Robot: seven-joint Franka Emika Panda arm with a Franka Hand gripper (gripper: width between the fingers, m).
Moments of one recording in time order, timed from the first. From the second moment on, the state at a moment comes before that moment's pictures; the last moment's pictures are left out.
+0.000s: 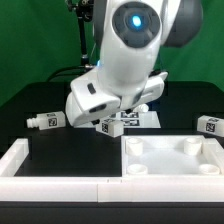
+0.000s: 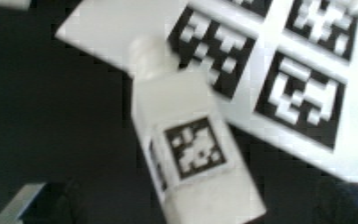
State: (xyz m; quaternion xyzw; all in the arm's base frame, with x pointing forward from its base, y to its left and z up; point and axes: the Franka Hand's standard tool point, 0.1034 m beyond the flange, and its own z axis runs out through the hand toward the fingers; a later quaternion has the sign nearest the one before) arm 0.431 -0.035 0.035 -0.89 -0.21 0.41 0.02
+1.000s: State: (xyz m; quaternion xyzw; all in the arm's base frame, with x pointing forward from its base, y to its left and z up) arm 0.433 -0.025 0.015 -0.87 -0.27 0.40 -0.06
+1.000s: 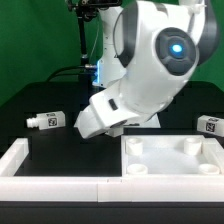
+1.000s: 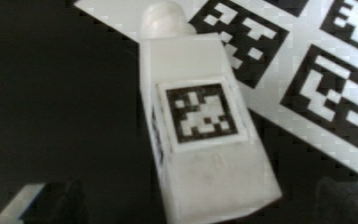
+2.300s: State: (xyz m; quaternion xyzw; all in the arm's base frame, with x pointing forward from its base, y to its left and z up) arm 0.434 -0.025 0.014 -0.87 -0.28 0.40 -0.06
